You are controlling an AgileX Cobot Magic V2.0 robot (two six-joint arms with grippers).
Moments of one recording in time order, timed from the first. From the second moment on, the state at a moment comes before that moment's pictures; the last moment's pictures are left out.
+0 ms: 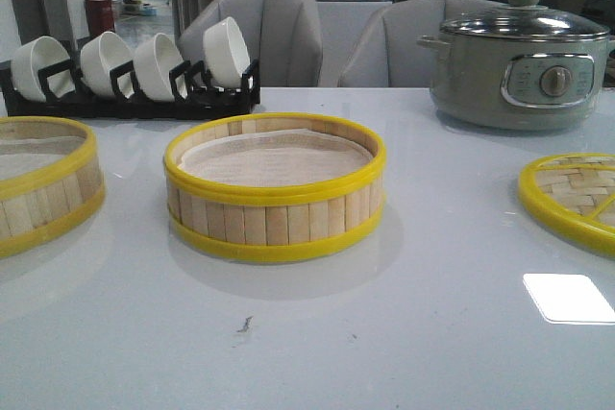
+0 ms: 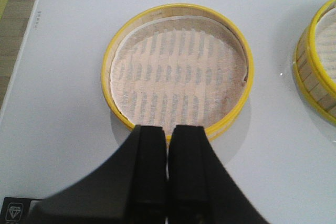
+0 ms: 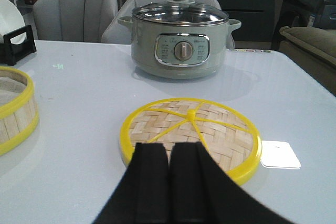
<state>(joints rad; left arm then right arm) -0.04 1.04 -1.10 0.07 0.93 -0.01 -0.06 -0.01 0.03 0.07 0.09 -0.05</state>
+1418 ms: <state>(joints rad) -0.04 1.04 -1.10 0.04 0.95 -0.01 -0.06 0.77 -0.74 0.13 0.44 0.02</state>
